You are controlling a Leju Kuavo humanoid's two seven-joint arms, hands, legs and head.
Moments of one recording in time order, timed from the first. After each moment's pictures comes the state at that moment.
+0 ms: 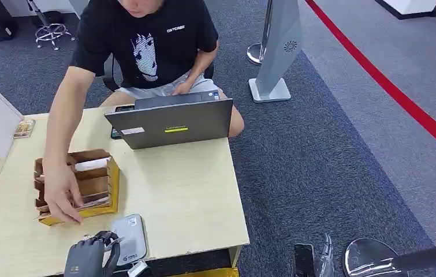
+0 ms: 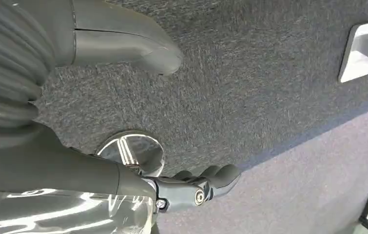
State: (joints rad) left arm 0.28 -0.02 -0.21 -1.58 -1.31 0.37 -0.12; right arm 0.07 0.27 -0.31 -0.76 0.38 -0.68 -0.70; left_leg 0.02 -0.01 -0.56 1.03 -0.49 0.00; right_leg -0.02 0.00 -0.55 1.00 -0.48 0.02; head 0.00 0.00
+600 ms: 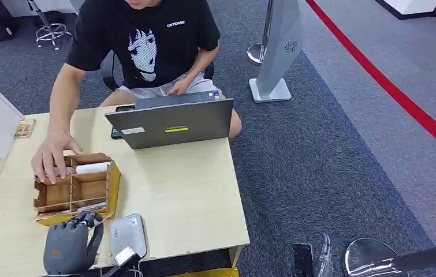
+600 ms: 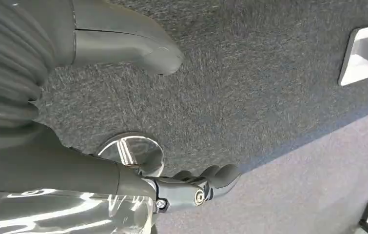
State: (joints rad) left arm 0.19 0.06 -0.19 -1.69 -1.38 0.43 -0.12; right arm 0.07 0.27 -0.29 -0.76 0.38 -0.69 -0.68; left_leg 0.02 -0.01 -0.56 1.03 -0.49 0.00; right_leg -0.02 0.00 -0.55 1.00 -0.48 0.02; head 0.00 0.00
